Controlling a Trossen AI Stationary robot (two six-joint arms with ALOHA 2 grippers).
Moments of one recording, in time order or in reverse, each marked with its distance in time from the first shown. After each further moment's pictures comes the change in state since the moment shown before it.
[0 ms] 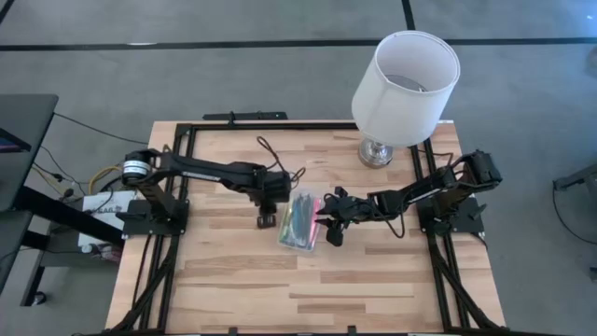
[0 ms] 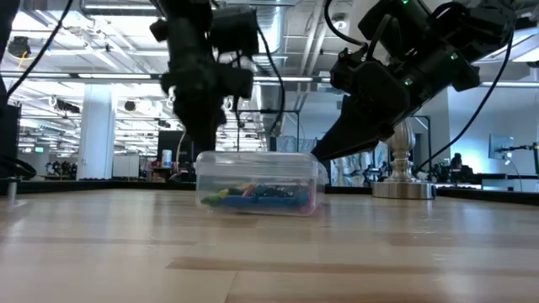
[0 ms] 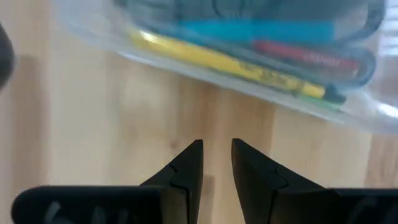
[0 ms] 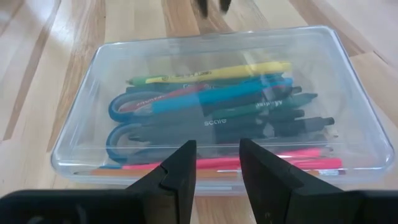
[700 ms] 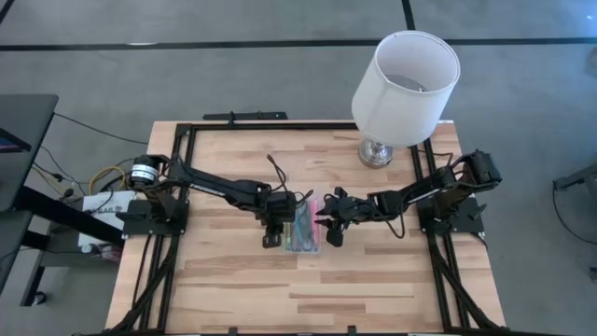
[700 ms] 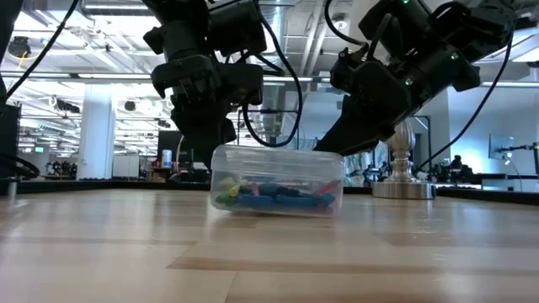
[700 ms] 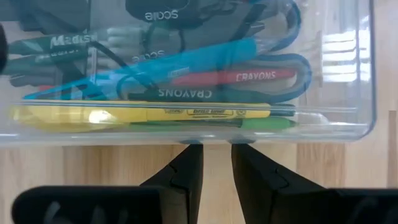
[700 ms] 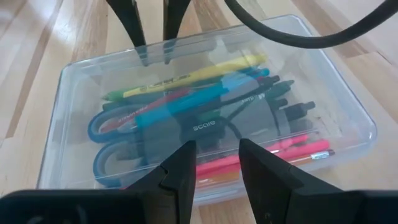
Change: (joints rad) left arm -0.117 0.065 -0.049 0.234 0.096 -0.118; right arm 0.000 0.002 0.001 0.005 -0.003 -0.004
